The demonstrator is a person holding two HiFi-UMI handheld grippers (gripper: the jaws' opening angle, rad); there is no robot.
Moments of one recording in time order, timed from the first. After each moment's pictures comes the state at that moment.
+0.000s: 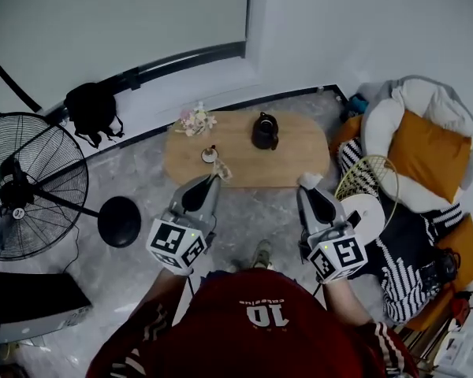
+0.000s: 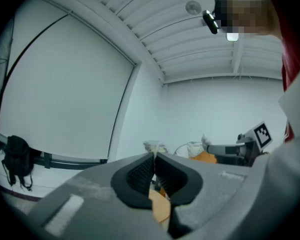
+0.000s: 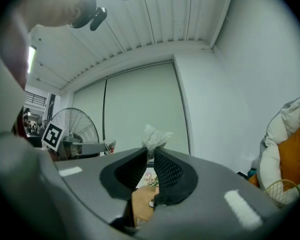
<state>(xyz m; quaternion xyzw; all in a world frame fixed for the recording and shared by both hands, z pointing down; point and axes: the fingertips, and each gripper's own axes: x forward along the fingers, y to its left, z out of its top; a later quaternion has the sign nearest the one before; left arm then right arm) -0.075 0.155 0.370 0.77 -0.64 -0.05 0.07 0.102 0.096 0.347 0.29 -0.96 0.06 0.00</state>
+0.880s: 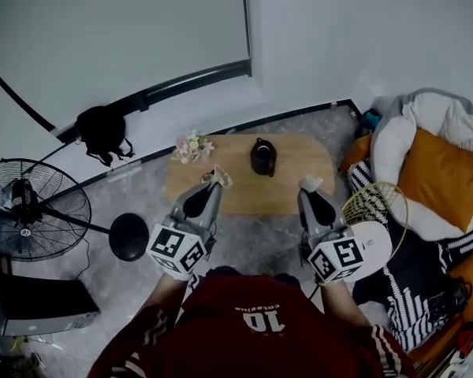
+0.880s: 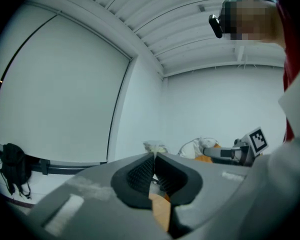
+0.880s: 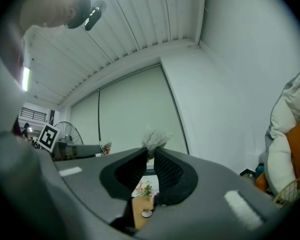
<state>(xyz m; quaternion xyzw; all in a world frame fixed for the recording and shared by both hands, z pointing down) -0.026 0.023 0.356 0.75 -0.66 -0.02 0.06 0.149 -0.058 0.355 0.27 -0.96 0.11 -0.05</state>
